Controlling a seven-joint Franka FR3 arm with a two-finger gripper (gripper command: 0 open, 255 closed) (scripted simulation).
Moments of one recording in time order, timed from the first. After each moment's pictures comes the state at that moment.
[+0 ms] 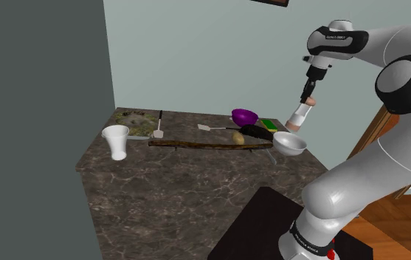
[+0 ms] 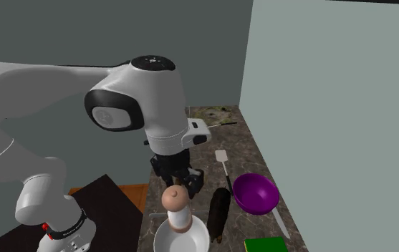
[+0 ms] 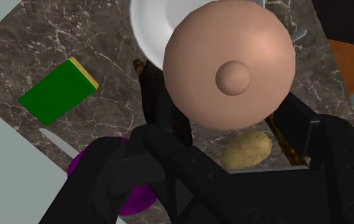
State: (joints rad) arm -0.48 -0.28 -0.49 -1.88 -0.11 1.71 -1.17
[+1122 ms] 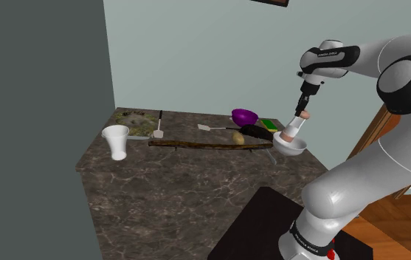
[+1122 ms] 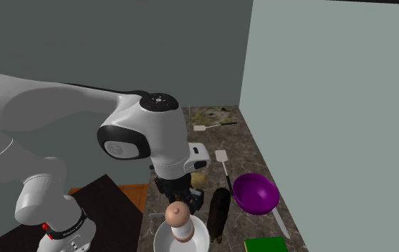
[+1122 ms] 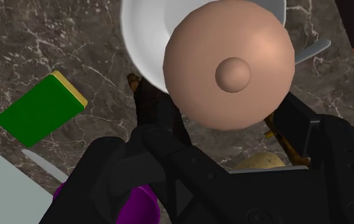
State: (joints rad) arm -0.48 -0.29 -0.50 -2.07 -0.12 1.89 -1.17
